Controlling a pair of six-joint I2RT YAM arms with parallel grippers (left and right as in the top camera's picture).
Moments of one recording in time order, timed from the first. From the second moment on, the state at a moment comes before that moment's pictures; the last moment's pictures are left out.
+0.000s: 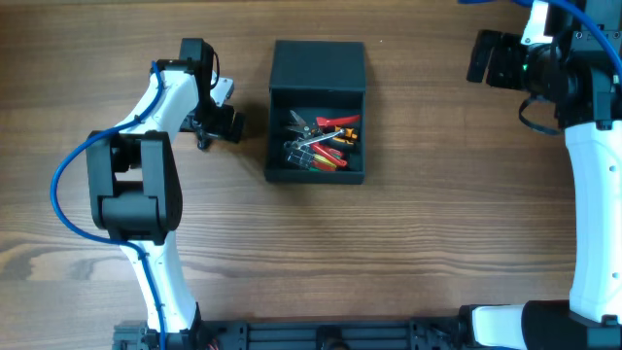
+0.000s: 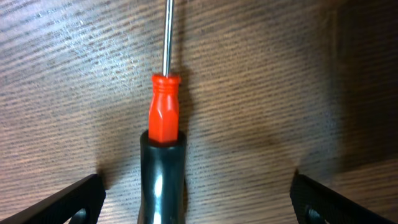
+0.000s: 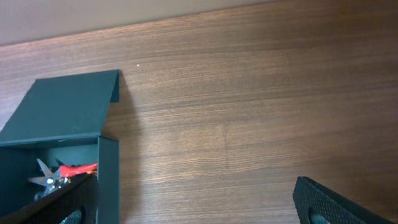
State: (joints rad) left arm -0.06 2.18 1.59 -0.91 -0.01 0.19; right arm 0.01 1.55 1.85 -1.17 0.07 0.13
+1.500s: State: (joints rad) left arm -0.06 2.18 1.58 -0.92 -0.02 0.16; right arm 0.01 1.55 1.85 -1.17 0.07 0.13
